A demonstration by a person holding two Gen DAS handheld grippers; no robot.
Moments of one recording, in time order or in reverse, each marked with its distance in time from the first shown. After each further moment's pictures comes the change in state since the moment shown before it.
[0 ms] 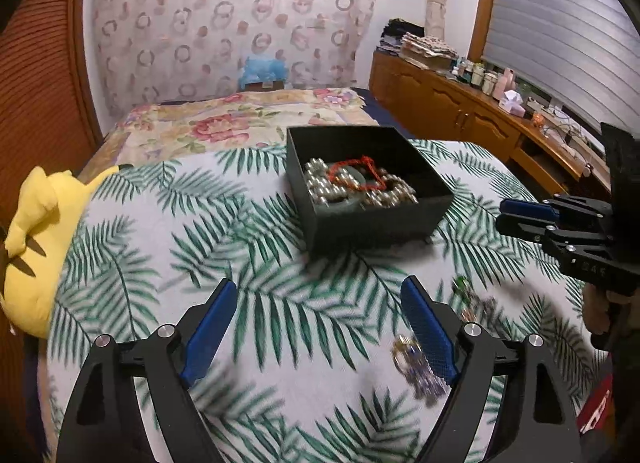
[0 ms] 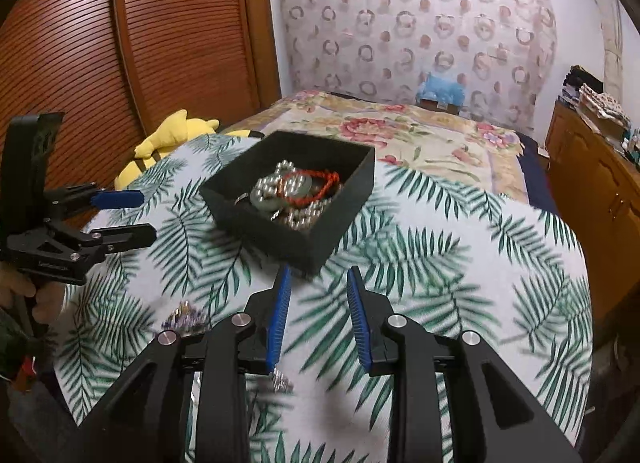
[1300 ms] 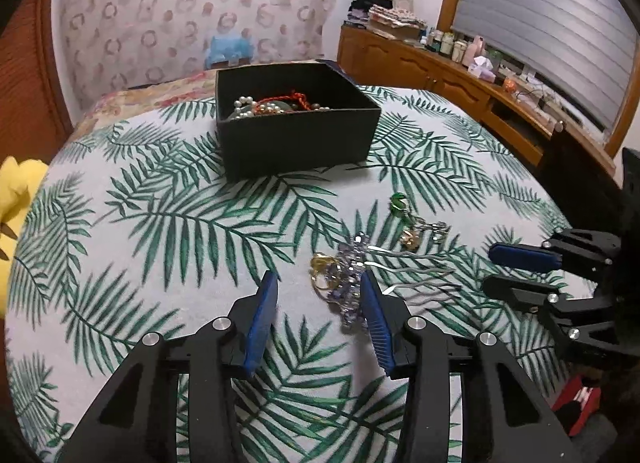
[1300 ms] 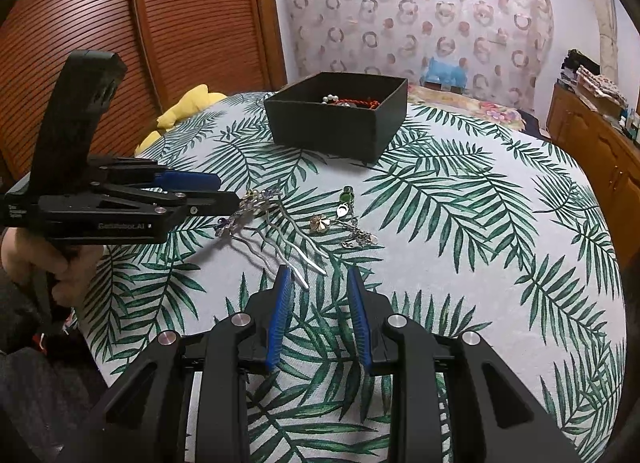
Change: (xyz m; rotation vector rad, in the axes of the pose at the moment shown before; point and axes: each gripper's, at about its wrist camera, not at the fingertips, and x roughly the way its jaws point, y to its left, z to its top) left arm 0.013 -0.044 -0.045 0.052 0.082 -0.092; right arm -0.028 0.055 -0.086 0.022 0.030 0.021
